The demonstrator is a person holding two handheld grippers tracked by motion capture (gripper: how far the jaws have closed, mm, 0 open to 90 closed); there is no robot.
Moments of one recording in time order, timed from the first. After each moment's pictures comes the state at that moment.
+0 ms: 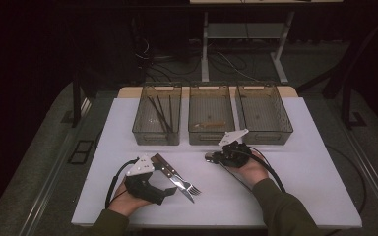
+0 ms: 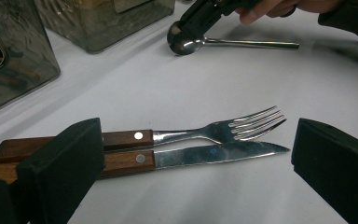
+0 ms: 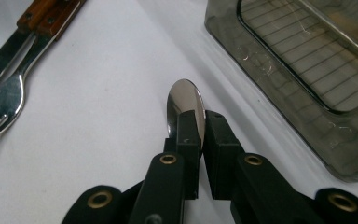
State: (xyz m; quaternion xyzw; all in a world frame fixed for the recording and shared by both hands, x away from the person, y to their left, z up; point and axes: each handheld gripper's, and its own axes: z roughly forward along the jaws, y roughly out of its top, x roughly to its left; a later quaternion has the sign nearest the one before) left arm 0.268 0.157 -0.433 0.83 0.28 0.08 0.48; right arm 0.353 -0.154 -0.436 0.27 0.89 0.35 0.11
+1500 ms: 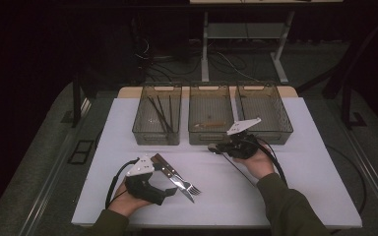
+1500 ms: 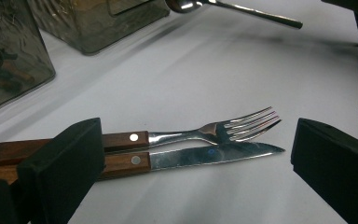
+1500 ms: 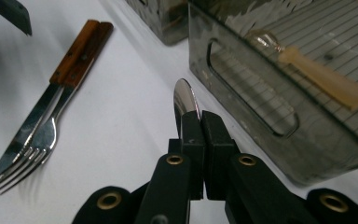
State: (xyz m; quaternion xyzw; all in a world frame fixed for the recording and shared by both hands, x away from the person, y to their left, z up) left arm 0.268 0.156 -0.432 0.83 0.27 0.08 0.49; right arm 0.360 -0.173 -0.400 0.29 0.87 0.39 0.09
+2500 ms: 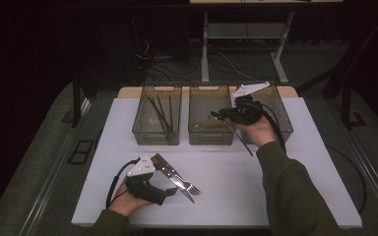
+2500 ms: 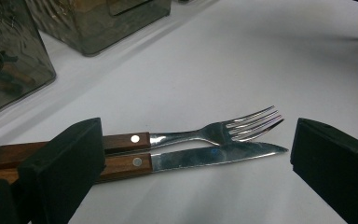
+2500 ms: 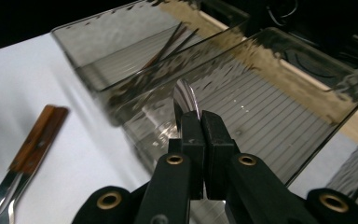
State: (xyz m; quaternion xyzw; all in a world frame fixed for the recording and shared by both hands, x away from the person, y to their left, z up) left arm 0.268 0.155 -0.432 0.83 0.27 0.08 0.48; right arm 0.415 -0.178 -0.326 0.33 0.83 0.42 0.15
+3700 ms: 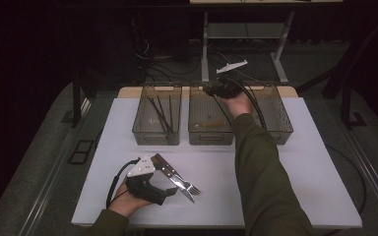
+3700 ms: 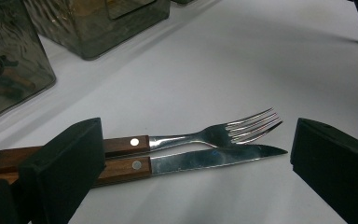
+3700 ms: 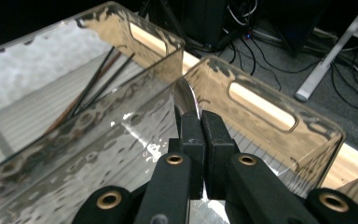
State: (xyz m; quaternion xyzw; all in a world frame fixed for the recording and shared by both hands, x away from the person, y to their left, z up) left arm 0.269 0.154 -0.431 0.83 0.26 0.09 0.48; right arm 0.520 -0.146 -0.346 0.38 0.81 0.40 0.18
